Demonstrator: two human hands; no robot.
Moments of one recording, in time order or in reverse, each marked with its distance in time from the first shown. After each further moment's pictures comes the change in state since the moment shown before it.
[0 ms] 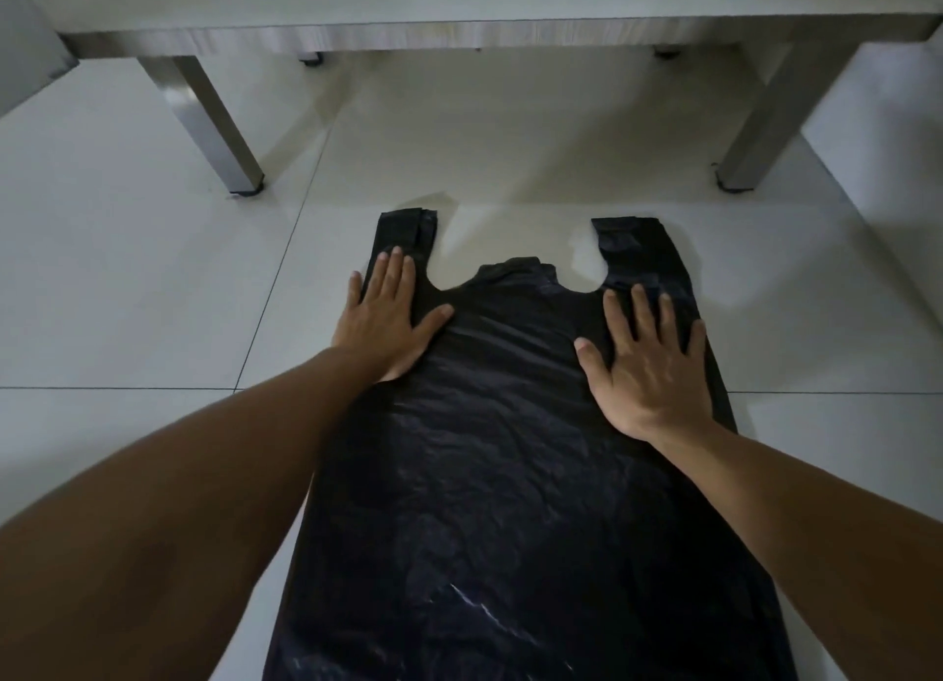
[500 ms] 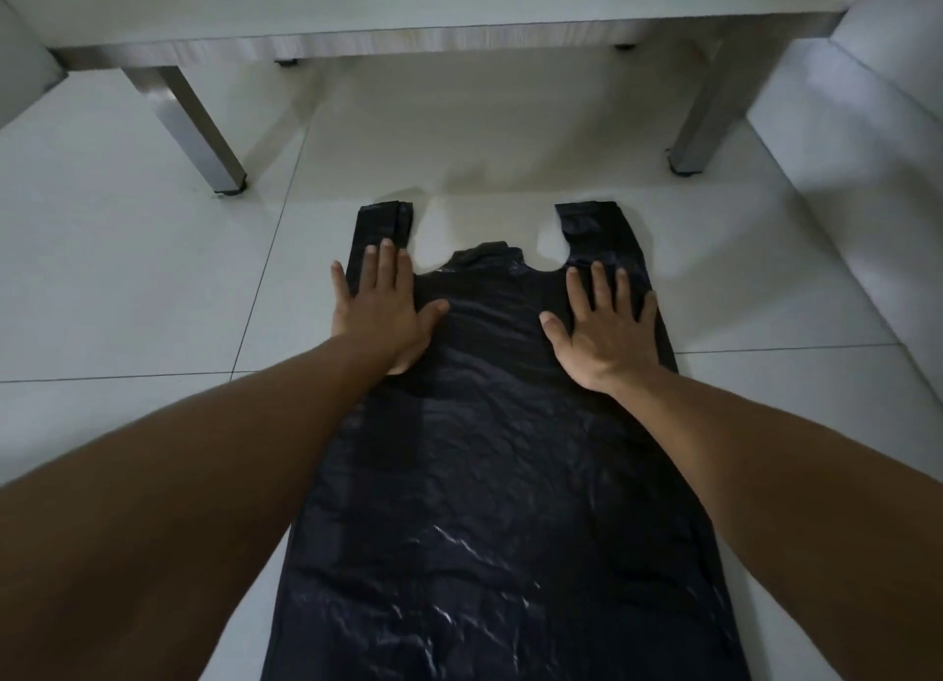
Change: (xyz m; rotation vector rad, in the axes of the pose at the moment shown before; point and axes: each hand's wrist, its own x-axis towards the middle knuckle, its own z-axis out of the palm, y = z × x) left_hand -0.039 0.044 -0.041 0.191 -0.068 -0.036; right_hand 0.002 0.000 -0.014 0.044 -0.140 -0.003
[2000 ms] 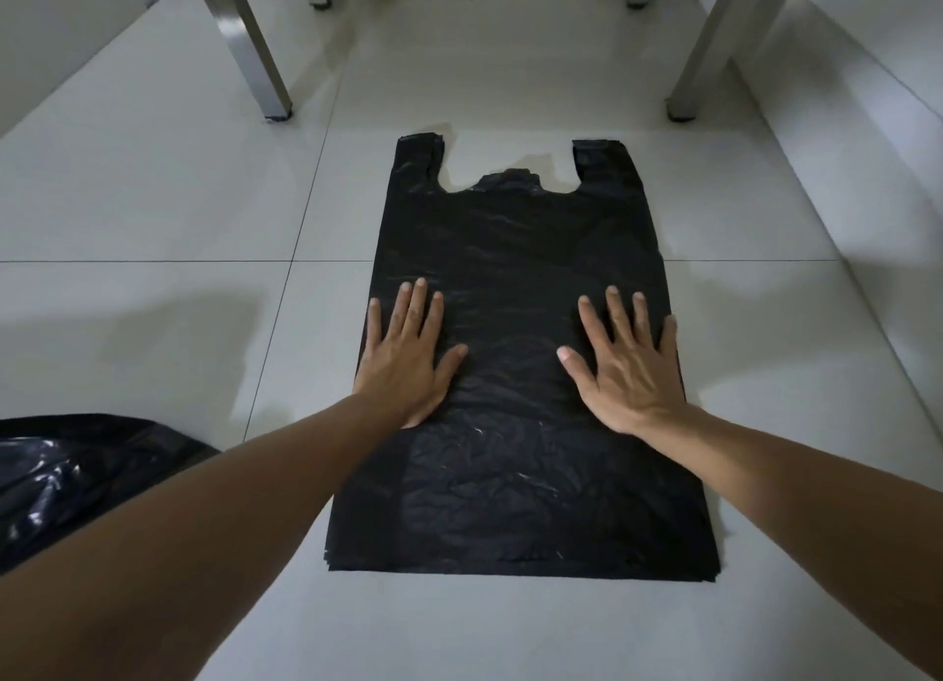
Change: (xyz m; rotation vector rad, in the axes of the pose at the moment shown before) left_hand -0.183 0.008 0.064 -0.134 0.081 0.137; right_hand -0.186 0.004 0.025 -0.094 0.007 -0.082
